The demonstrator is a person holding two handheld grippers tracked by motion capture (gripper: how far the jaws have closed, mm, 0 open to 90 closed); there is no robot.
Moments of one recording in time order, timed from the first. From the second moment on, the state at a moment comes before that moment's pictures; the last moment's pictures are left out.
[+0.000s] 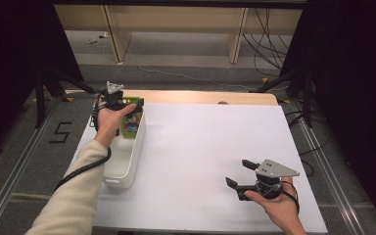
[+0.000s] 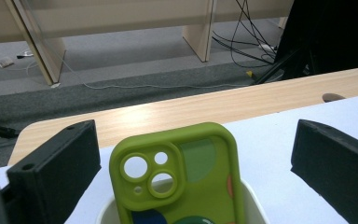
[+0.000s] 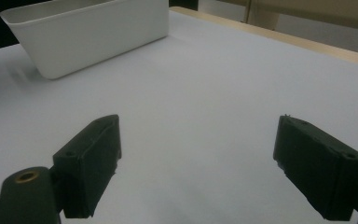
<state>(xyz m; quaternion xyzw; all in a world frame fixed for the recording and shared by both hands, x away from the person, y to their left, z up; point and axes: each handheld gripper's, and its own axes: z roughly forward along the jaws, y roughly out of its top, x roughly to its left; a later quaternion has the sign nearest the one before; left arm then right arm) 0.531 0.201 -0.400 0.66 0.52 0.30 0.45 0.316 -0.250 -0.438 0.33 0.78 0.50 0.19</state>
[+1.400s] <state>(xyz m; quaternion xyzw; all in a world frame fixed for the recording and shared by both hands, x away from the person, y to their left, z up) 0.481 0.203 -0.388 0.68 0.48 0.27 0.49 0.316 -0.250 -0.438 0.33 0.78 0.50 0.19</state>
